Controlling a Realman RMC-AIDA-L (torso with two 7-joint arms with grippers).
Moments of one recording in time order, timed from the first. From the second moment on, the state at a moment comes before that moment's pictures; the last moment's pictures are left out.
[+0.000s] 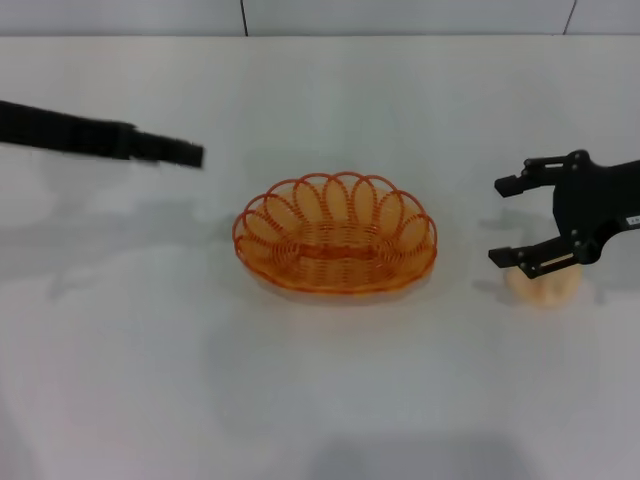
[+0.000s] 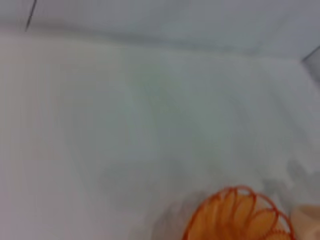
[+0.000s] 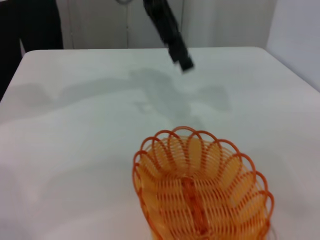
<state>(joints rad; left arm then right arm) -0.59 -2.01 0.80 1.16 2.27 1.67 -2.45 0.56 1.99 -1.00 -0.95 -2.05 -1.55 1.39</state>
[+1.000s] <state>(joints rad) -0.37 -2.03 0.69 1.09 2.20 1.90 -1.40 0.60 1.99 -1.03 -1.13 -2.33 -1.66 1.70</state>
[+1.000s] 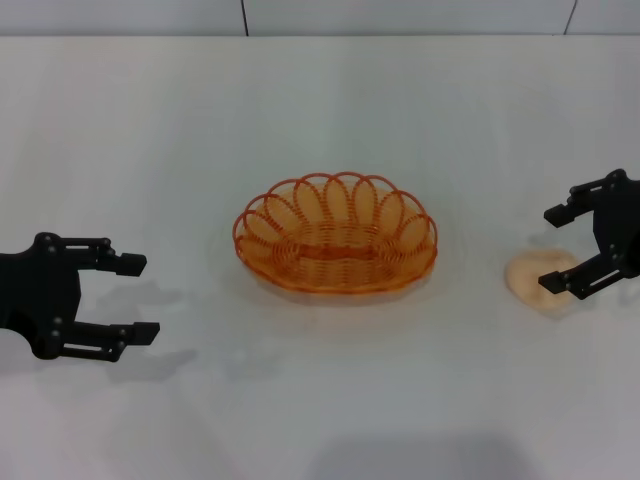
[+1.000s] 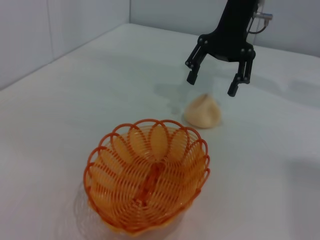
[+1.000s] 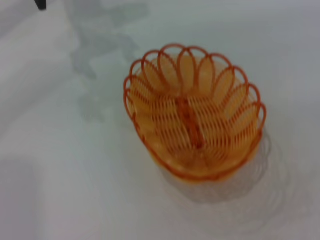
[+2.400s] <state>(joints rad) -0.38 -2.03 0.71 1.11 2.22 1.91 -1.39 0.59 2.00 -1.10 -1.10 -2.41 -1.57 1.69</state>
